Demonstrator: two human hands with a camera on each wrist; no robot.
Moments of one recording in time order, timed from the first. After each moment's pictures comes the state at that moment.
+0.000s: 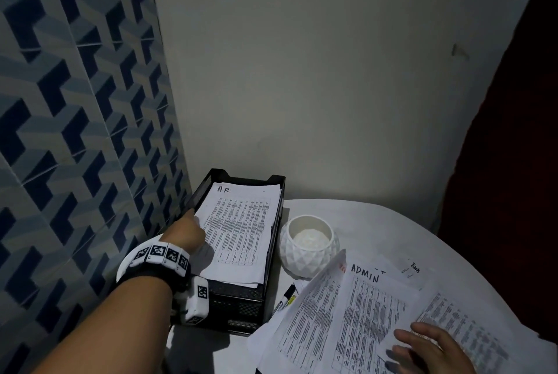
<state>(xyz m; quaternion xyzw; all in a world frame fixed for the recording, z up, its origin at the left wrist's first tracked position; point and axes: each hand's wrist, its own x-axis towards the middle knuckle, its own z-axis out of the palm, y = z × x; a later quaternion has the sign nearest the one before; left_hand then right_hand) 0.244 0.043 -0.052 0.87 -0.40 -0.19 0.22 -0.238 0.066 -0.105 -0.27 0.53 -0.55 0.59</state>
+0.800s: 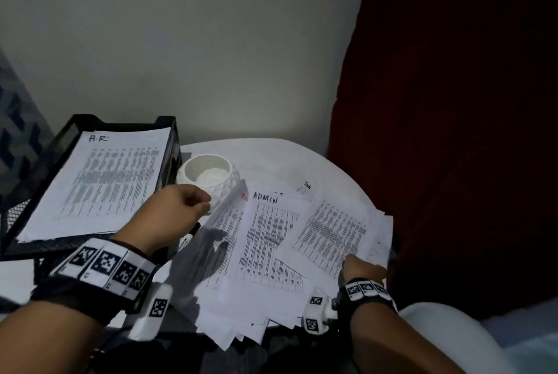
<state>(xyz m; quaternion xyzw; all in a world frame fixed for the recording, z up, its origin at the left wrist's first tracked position) 0.030 0.077 -0.021 0.71 -0.58 -0.29 0.28 -0.344 0.057 -0.159 -0.11 0.84 -0.38 0.36</state>
